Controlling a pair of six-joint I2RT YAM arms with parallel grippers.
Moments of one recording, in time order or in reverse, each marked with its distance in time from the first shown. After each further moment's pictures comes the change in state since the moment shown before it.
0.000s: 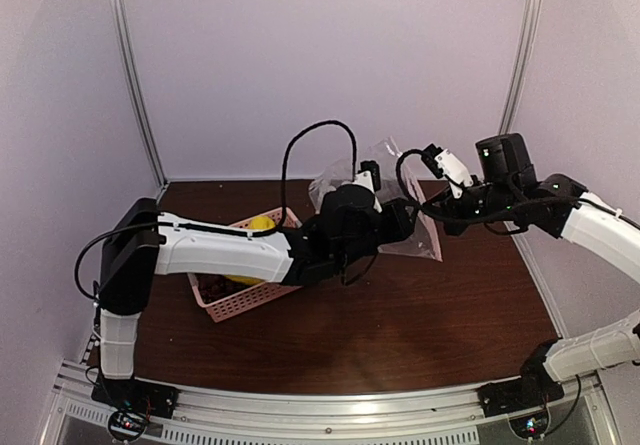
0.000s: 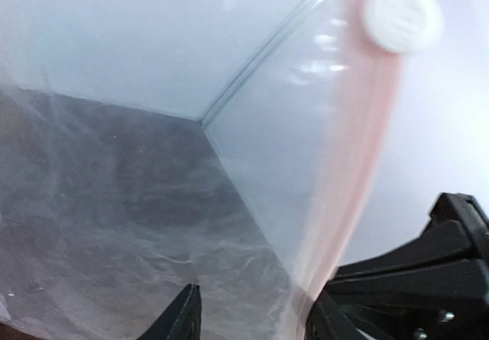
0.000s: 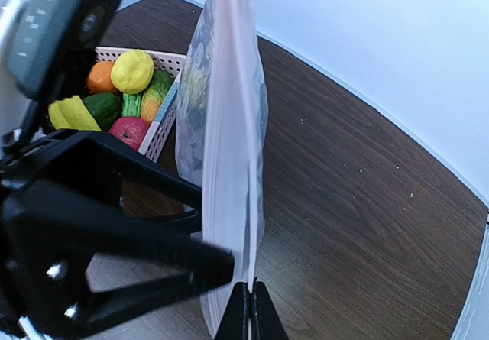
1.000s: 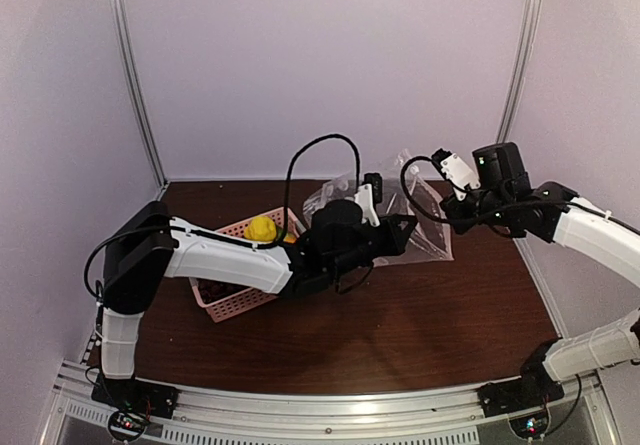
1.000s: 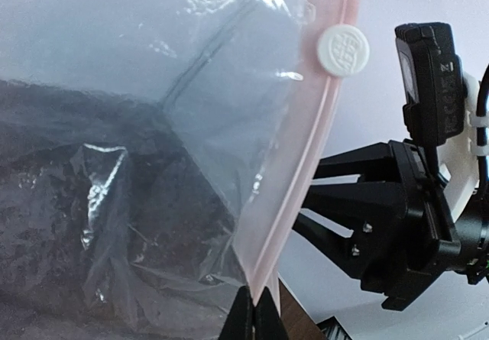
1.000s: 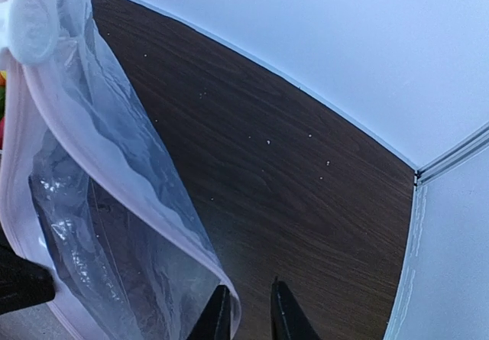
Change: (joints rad) left arm 0.024 0.029 -0.115 0.219 0.174 0.012; right arm -0.051 0.005 -0.076 0.079 0.282 -0.046
